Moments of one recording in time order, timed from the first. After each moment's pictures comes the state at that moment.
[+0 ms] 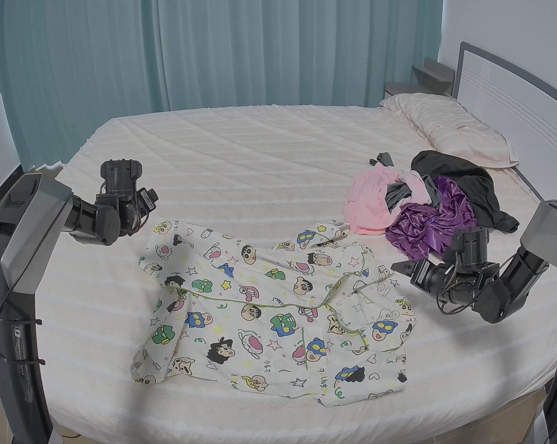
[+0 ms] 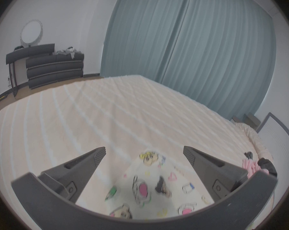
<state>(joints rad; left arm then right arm) -0.05 2.35 -1.58 -0.35 0.37 -0.55 0.18 2.17 -0.76 -0.86 0.10 0.64</state>
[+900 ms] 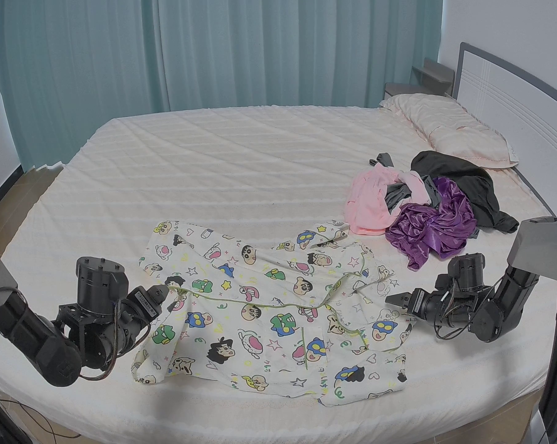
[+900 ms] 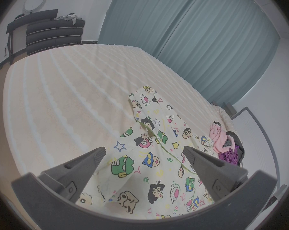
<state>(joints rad) -0.34 1.81 -0.40 -0.80 0.33 -0.88 0.17 2.27 -0.65 -0.97 0.25 0.58</state>
